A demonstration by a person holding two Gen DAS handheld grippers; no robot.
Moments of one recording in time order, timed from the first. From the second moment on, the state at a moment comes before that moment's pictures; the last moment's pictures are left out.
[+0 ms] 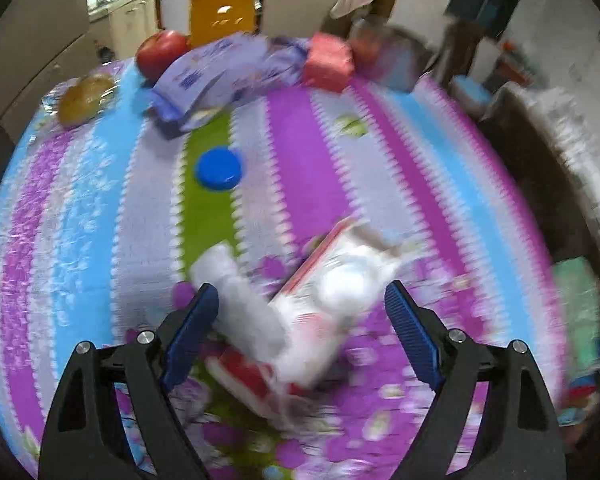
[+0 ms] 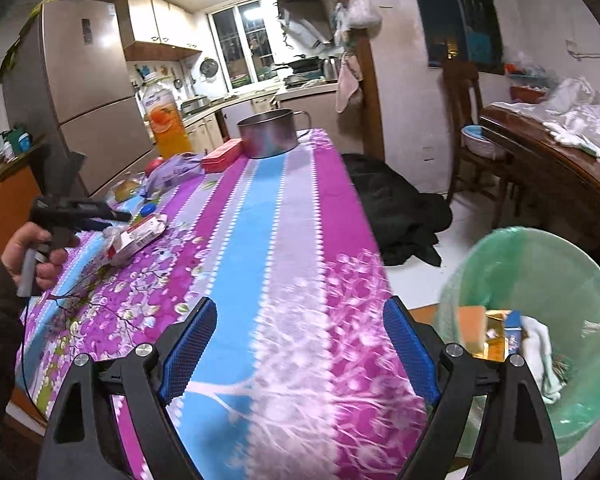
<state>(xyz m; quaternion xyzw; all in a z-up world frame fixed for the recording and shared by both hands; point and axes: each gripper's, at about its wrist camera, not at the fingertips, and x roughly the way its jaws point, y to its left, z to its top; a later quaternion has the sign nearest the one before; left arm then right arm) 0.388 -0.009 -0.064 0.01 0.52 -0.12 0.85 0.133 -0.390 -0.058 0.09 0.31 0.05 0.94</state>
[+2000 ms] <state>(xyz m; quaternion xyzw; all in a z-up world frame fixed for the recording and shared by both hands) 0.372 0.053 -0.101 0.09 0.44 -0.11 0.89 0.348 -0.133 -0.084 -0.06 0.37 0.26 0.89</state>
